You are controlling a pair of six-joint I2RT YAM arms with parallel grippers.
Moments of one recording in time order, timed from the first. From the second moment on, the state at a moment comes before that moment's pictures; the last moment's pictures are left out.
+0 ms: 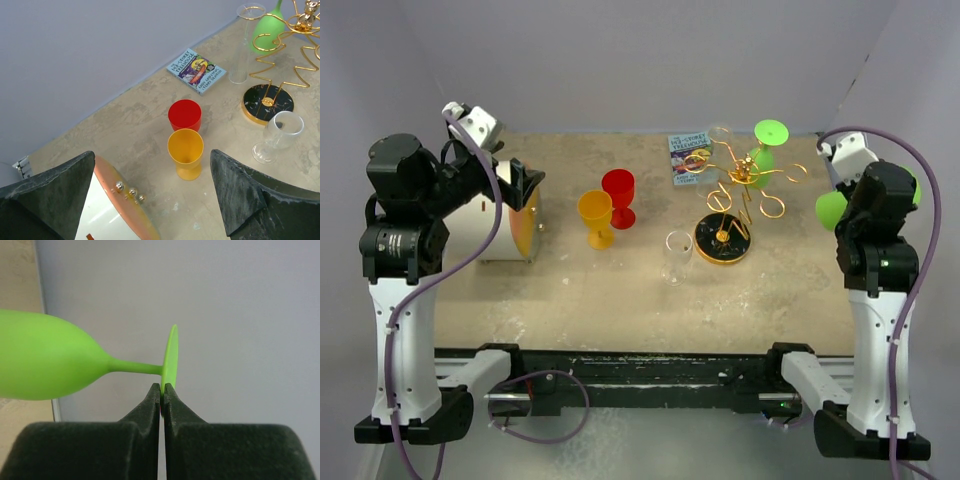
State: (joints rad) left arm -0.01 1.04 1.63 -0.75 0.57 0.25; right arm -0.06 0.92 1.40 -0.74 0.62 -0.87
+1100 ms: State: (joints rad) left arm -0.01 1.01 1.55 -0.75 0.54 0.25; right arm -0.01 0.94 1.37 -0.83 0.40 -1.03
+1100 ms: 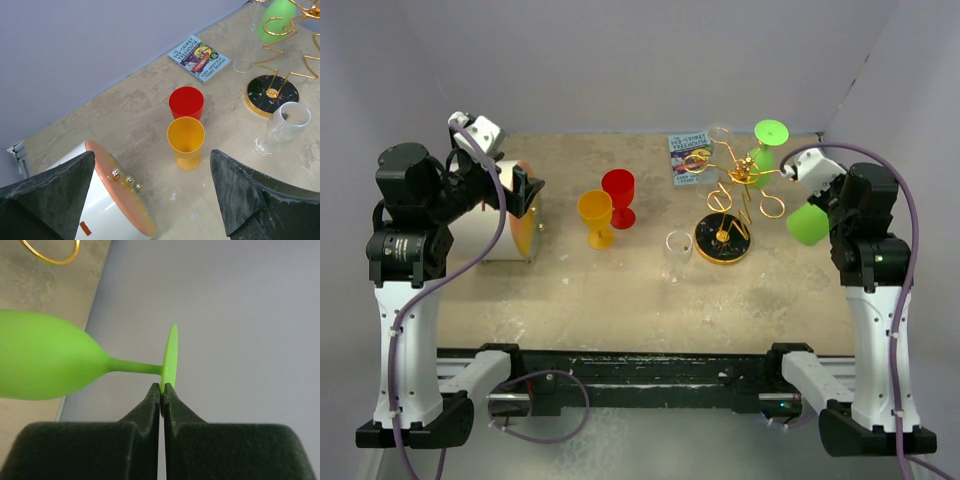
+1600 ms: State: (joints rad) left arm -0.01 1.00 1.51 -0.74 0.54 0.25; right arm 0.05 0.98 1.38 -0.88 0.12 -1.08
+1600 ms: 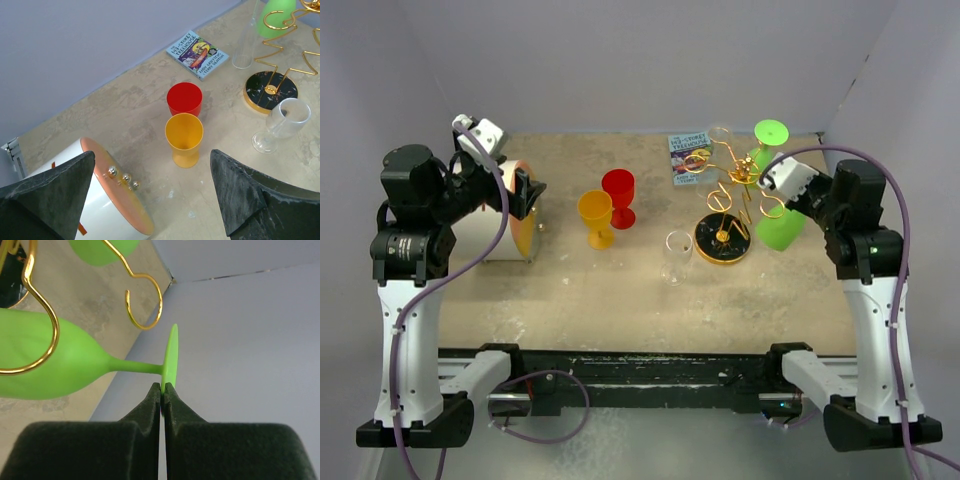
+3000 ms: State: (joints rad) left arm -0.01 0.99 1.47 -0.70 0.58 0.25; right arm 0.15 1.11 1.45 -0.85 -0.04 -1.47
